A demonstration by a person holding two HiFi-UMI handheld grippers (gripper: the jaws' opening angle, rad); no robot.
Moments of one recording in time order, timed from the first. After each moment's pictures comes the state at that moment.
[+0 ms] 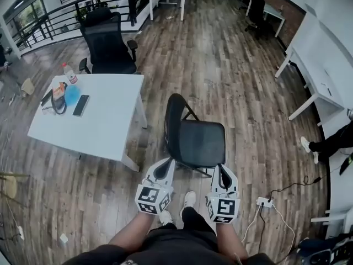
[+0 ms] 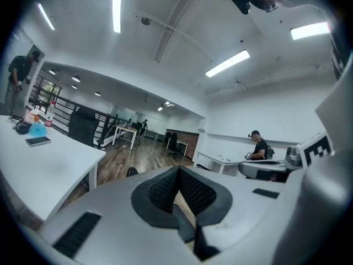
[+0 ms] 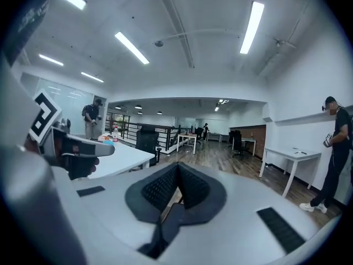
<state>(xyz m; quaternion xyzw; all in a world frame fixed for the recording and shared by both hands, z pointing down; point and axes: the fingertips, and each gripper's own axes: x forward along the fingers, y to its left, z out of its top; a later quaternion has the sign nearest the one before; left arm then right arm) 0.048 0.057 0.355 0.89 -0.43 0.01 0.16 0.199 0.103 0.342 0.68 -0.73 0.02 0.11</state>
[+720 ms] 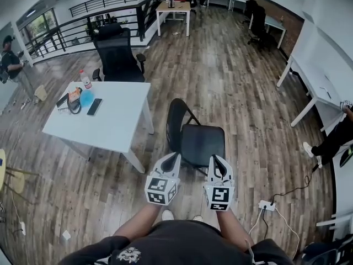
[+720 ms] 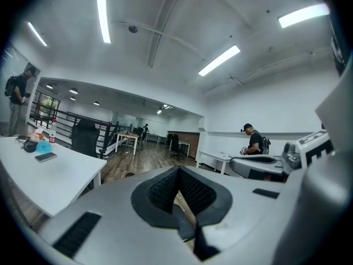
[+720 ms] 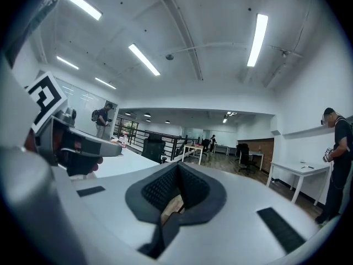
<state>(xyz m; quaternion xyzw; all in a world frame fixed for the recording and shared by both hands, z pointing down) 0.082 0.152 0.302 0.89 -0.45 0.03 0.12 0.206 0.179 0.296 0.65 -0.75 -0.04 0.10</state>
